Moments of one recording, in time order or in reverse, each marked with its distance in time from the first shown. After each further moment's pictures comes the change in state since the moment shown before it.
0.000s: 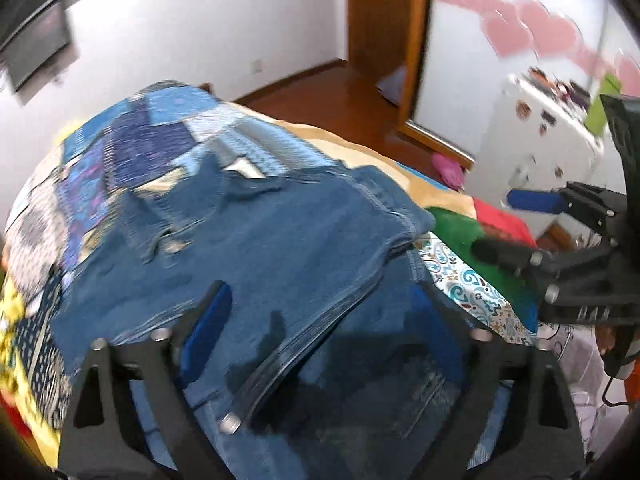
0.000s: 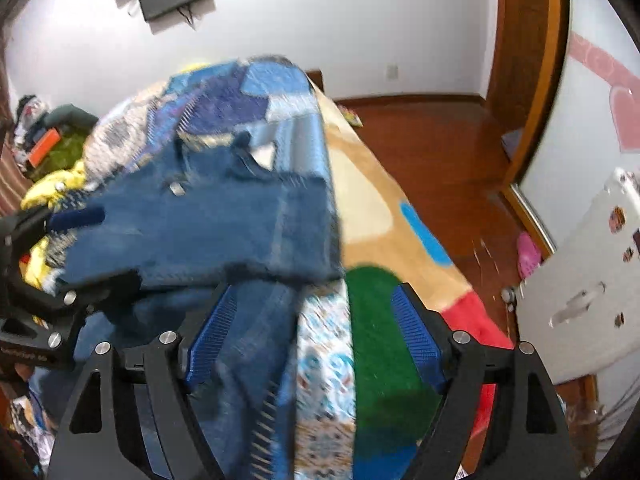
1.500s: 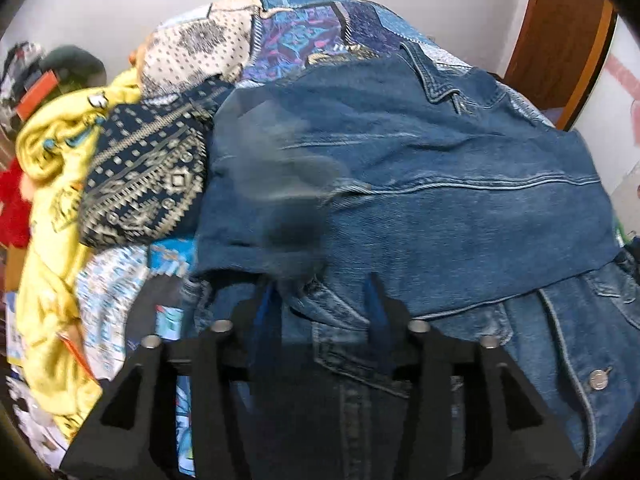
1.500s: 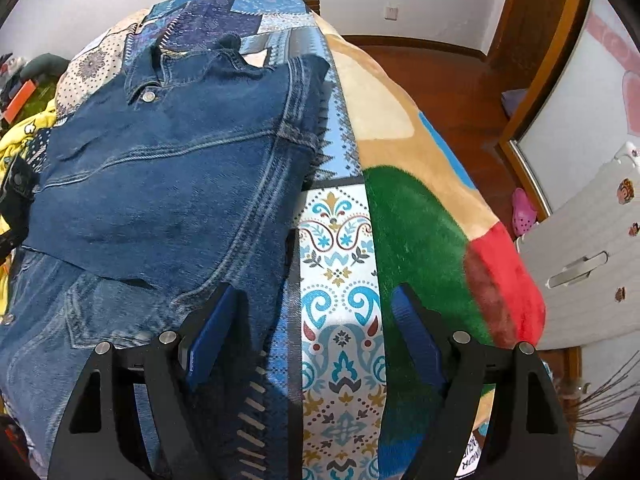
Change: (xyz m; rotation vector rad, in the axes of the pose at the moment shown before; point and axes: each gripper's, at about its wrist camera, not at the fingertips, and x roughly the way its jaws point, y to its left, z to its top) left arm -0.039 0.194 -0.202 -0.500 0.070 0.304; right arm 0.040 0.013 -0.032 -0.038 0.200 -0.065
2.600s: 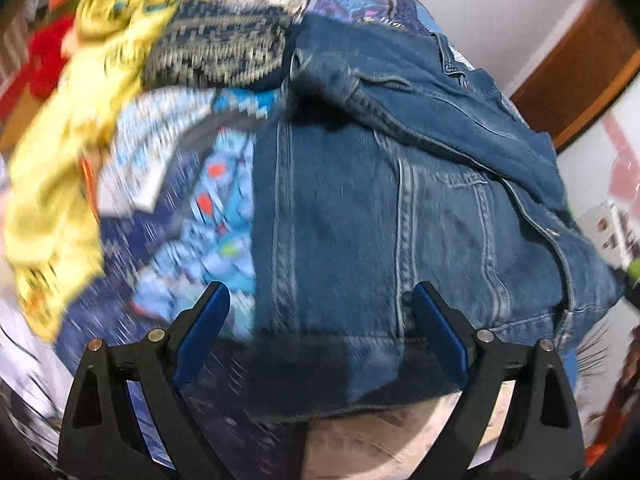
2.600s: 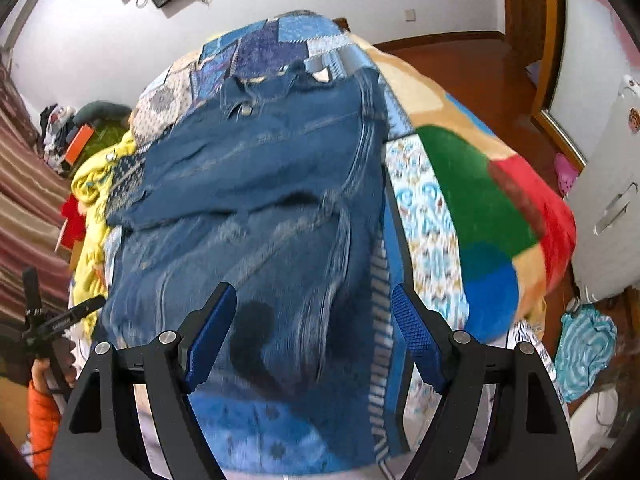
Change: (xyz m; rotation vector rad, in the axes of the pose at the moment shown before) left arm -0.067 0.061 -0.120 -0.294 0.126 -0.183; right arm -0.077 0.030 -0.069 0.125 -0.064 0.265
